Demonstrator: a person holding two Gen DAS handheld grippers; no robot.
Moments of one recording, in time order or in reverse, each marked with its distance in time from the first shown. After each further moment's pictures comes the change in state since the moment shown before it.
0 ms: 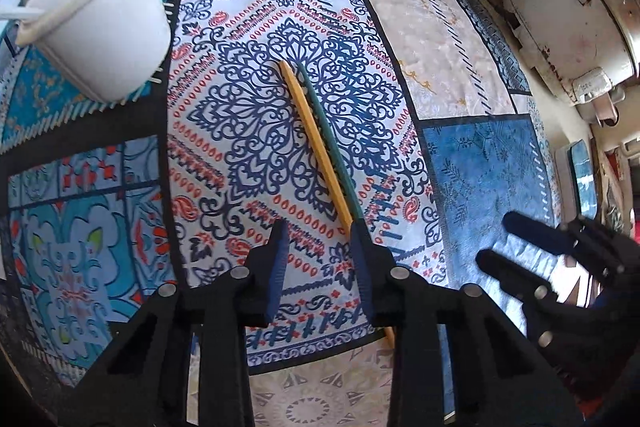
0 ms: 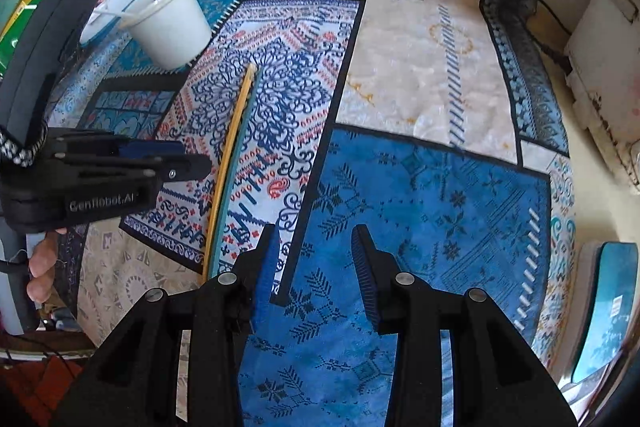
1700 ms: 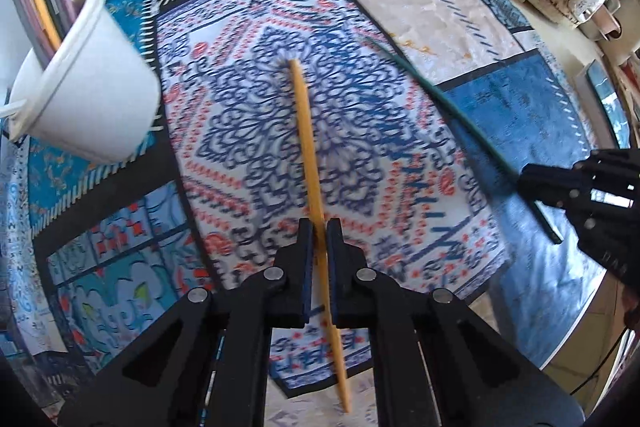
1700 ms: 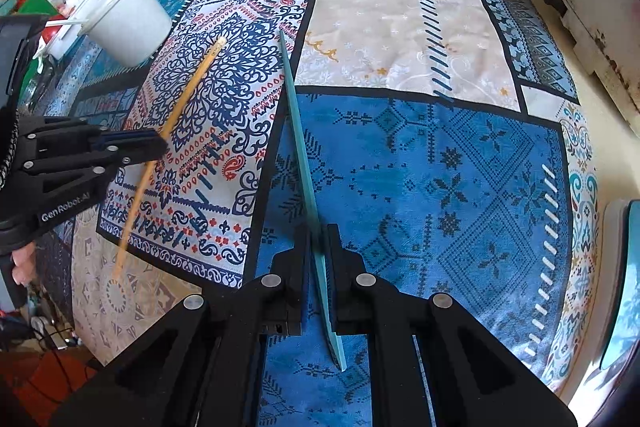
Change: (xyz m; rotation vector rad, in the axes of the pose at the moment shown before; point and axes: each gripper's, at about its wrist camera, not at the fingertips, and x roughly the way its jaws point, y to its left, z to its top) left arm 0.002 0.001 0.001 0.287 0.019 0.157; right arm 0.017 -0.028 -0.016 0.089 0.043 0.019
